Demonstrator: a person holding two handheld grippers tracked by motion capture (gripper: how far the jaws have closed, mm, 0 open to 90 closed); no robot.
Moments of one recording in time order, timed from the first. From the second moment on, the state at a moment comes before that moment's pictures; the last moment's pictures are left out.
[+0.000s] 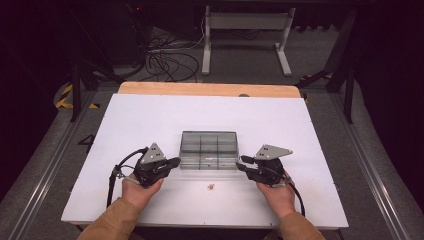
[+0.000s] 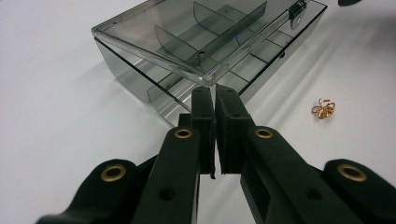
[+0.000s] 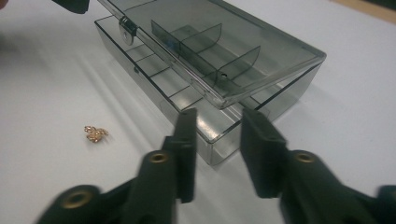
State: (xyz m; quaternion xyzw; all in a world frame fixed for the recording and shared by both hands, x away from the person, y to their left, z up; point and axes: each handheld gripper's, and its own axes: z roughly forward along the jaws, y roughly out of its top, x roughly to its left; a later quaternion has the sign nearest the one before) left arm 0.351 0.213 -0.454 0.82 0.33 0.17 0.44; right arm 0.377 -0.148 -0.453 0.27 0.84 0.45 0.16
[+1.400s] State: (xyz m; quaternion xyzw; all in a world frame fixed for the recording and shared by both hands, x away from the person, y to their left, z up) left arm 0.344 0.210 -0.453 0.82 0.29 0.18 0.45; right arm 0.407 -0.123 -0.415 0.24 0.85 0.41 0.24
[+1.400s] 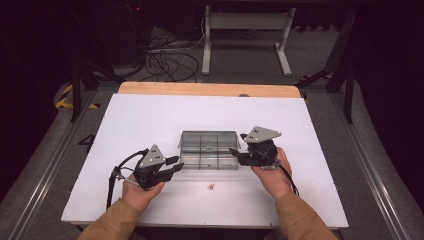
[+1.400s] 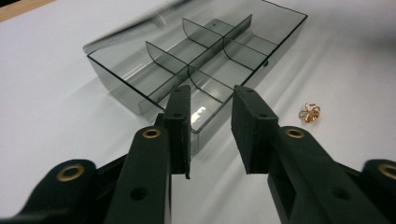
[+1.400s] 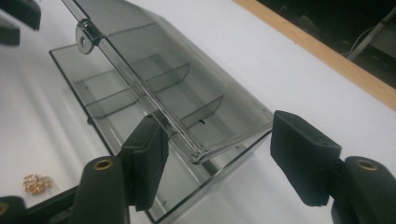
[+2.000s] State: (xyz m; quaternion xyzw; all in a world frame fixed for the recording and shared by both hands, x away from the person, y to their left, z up) left arm 0.342 0.208 -0.458 0.83 0.28 0.18 0.45; right arm 0.429 -0.125 -0.403 0.24 0.81 0.47 0.24
